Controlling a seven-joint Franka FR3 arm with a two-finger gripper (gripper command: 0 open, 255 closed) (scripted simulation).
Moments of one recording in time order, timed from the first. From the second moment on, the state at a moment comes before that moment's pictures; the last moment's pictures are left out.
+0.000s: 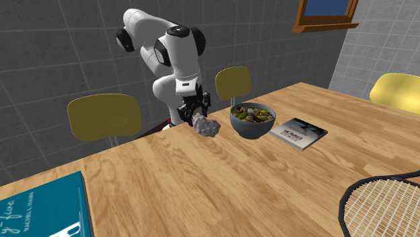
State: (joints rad) arm -0.21 -1.08 -0.45 -2.88 -0.20 1.76 -0.10
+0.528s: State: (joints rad) arm -0.19 -1.10 -0.41 -2.78 -0.16 1.65 -0.08
